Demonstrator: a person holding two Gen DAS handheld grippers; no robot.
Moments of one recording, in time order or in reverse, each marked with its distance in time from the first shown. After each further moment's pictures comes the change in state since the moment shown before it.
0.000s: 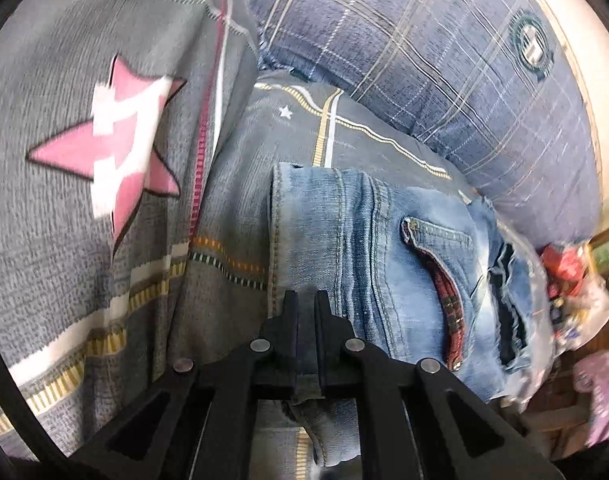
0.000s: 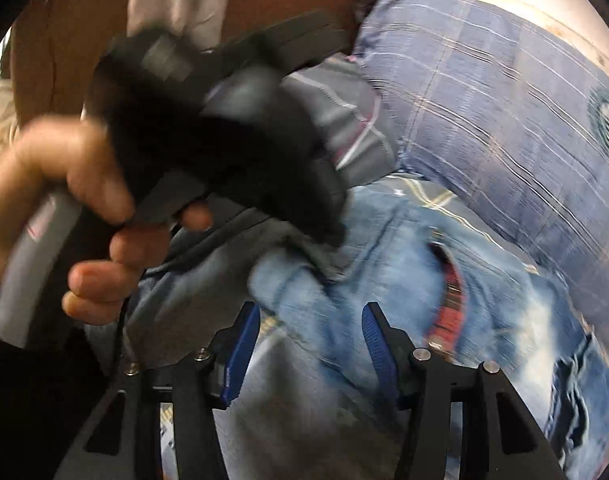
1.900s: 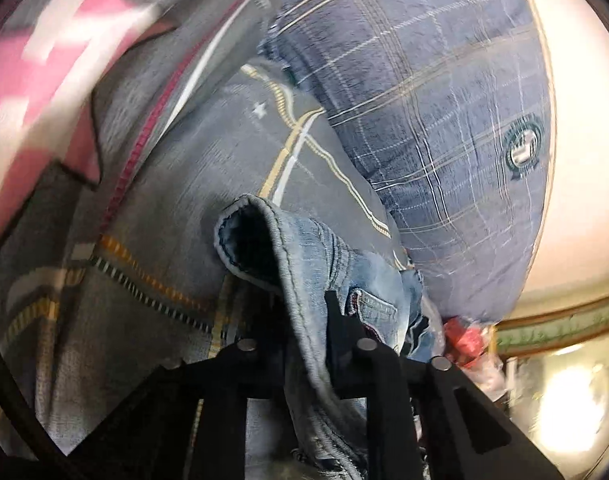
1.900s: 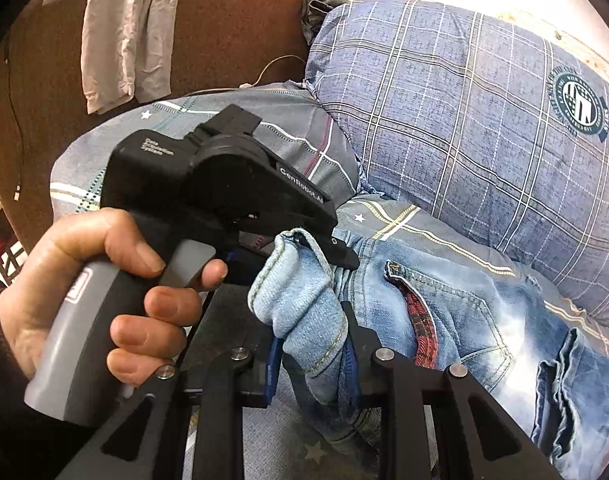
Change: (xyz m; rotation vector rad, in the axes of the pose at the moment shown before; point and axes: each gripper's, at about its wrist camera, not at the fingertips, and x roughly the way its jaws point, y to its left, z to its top) left arm 0.022 0.011 0.021 -0.293 -0.022 -0.335; right arm -0.027 -0.039 0.019 0.172 -0.088 -0.047
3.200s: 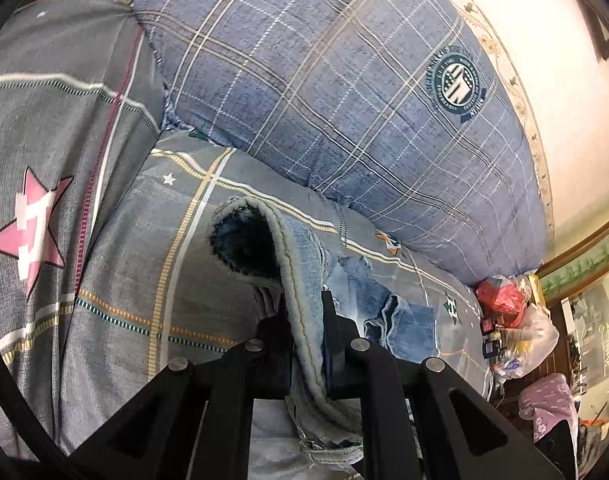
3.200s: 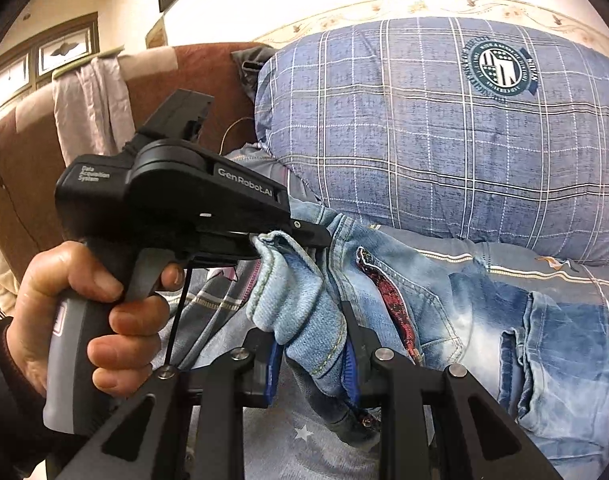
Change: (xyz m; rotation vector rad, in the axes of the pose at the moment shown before) left arm -0.031 -0.129 -0.026 0.314 -0.068 0.152; right arm -0.078 -0.059 0.001 0.275 -0.133 0.040
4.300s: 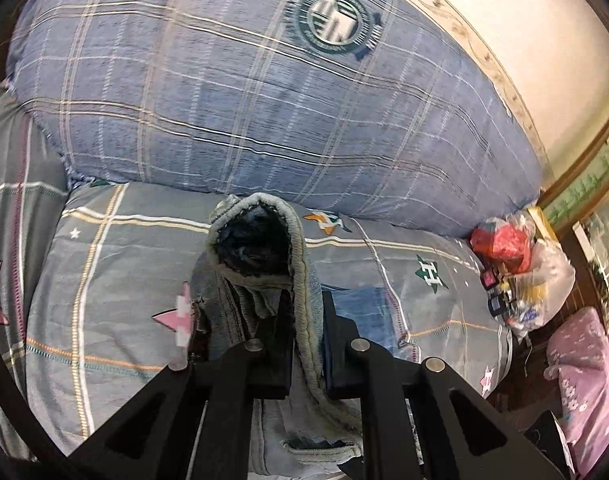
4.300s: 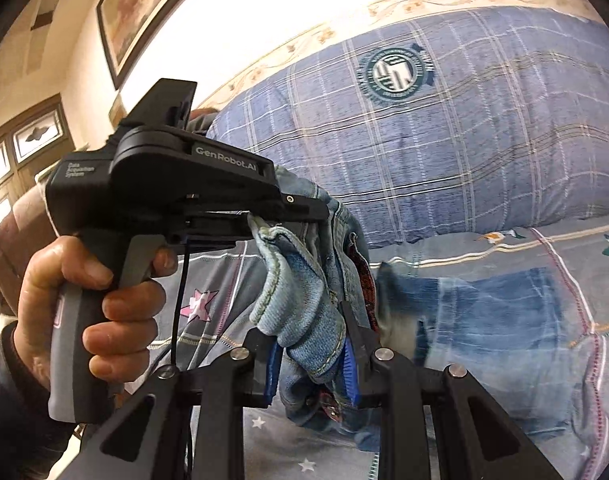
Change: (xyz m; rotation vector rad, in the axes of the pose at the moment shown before) left arm 0.043 -0.165 -0.016 0.272 0.043 0.044; right arm -0.085 -0.107 -0.017 0.250 -0.126 0.003
